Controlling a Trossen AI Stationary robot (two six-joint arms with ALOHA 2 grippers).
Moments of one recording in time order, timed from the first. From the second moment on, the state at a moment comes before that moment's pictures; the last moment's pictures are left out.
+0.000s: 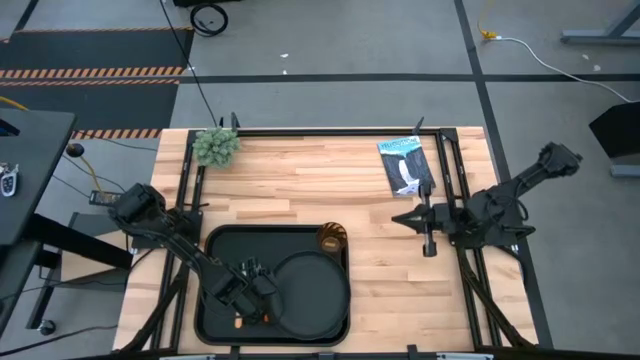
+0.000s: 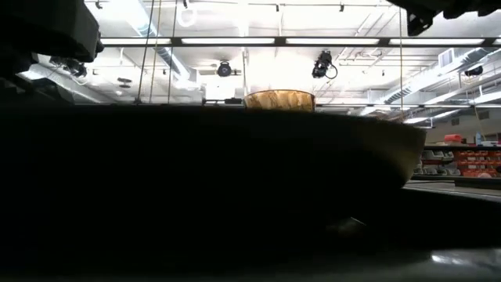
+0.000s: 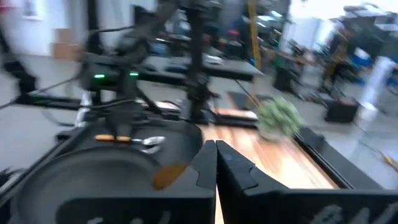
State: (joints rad) left arm -0.73 1.72 0.99 -0.54 -0.24 -0.90; right arm 0.52 0.60 0.37 0.22 0.56 -0.13
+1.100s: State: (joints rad) left arm -0.72 1.75 0.99 -0.61 -0.11 -0.87; right arm 0.46 0.59 0.32 0.31 0.34 -0.16
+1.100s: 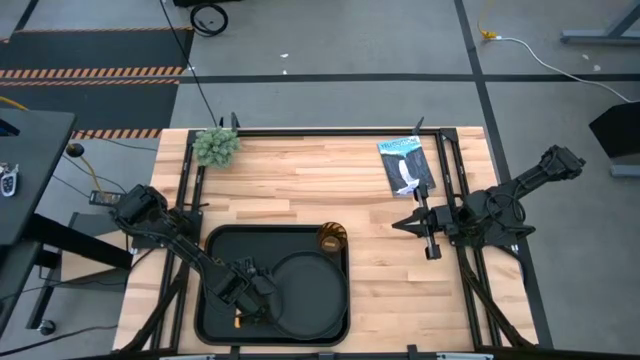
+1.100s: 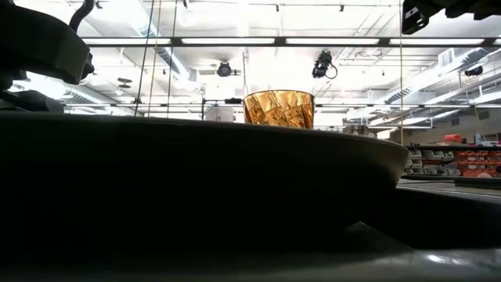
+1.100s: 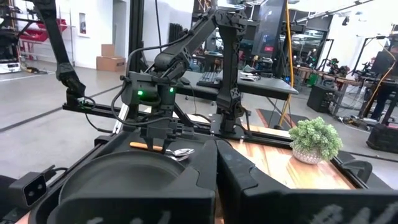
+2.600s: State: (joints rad) left arm -0.79 1.66 0.89 -0.63 -0.14 -0.93; right arm 0.46 0.59 0.32 0.32 0.34 -0.13
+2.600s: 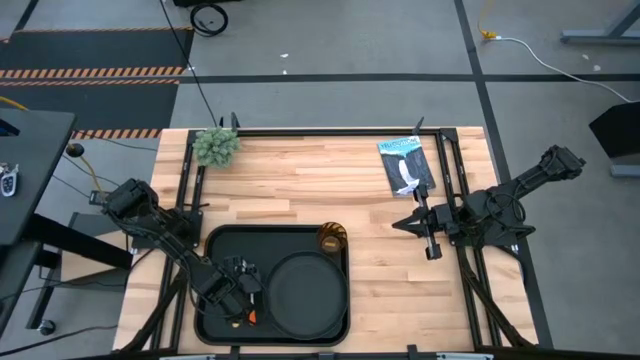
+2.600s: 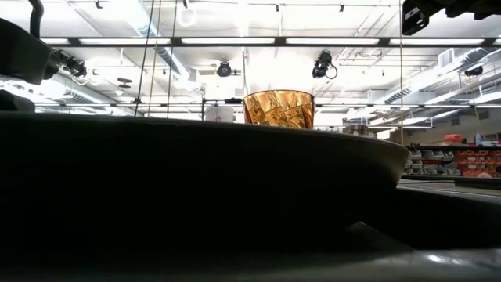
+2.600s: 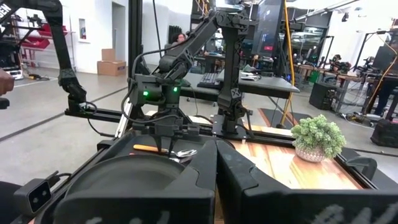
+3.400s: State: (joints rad) left arm -0.79 1.65 0.94 -0.70 -0.13 -0.90; right arm 0.43 0.54 0.17 0.38 0.33 -0.13
